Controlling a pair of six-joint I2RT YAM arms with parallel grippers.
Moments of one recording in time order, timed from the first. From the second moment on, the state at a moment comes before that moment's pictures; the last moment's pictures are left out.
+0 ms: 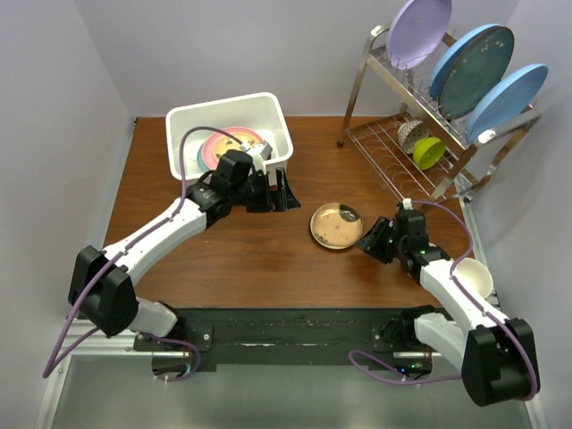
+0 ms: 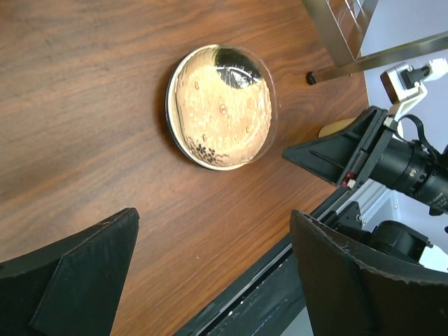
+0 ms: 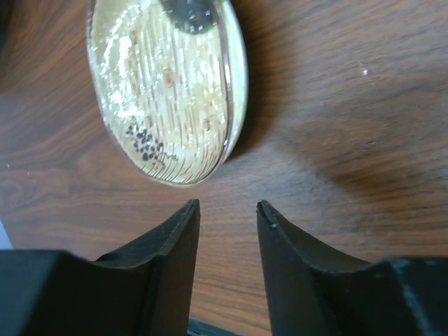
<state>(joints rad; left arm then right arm) -0.59 1.42 1.13 -0.33 0.28 -0.62 0.19 0.98 0.44 -0.26 -0.19 0.75</state>
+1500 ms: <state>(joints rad) -0.60 1.36 0.92 -0.28 0.24 -0.63 0.19 1.12 0.54 -0.17 -0.15 0.77</state>
